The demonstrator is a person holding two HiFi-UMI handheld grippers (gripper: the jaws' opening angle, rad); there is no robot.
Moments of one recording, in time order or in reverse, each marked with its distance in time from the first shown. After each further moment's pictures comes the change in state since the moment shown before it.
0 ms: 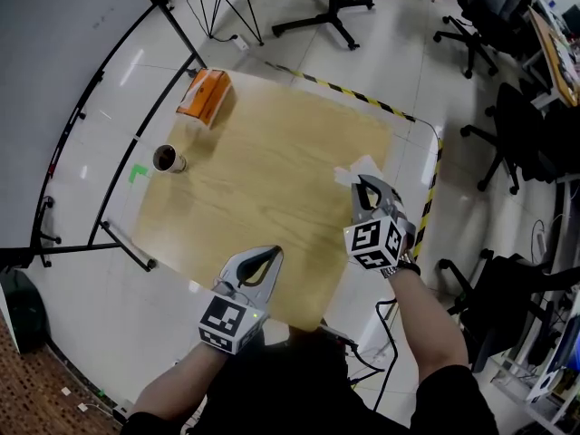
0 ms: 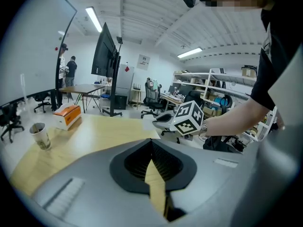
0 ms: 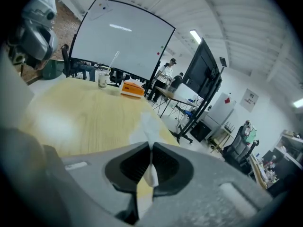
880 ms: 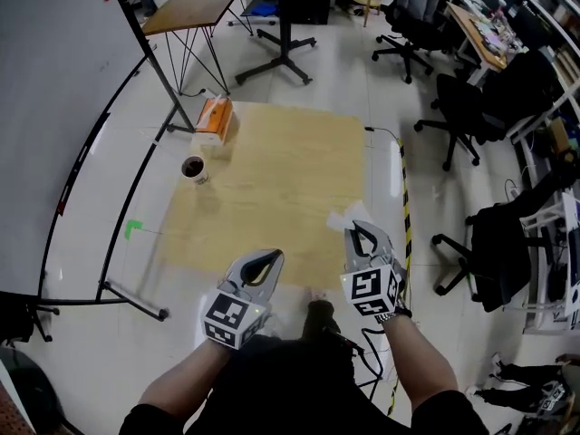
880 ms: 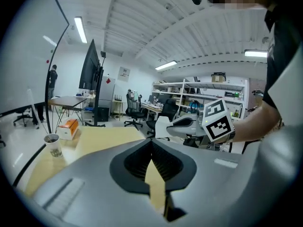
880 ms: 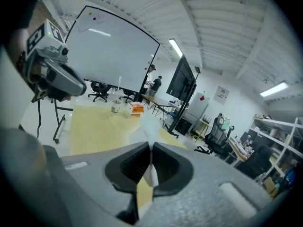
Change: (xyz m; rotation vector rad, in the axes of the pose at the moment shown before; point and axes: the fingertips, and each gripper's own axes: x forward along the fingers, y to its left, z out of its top) left arm -0.173 0.001 -0.019 0.119 -0.110 -0.241; right arm -0.208 0.161 0.089 0.208 0.000 -0.233
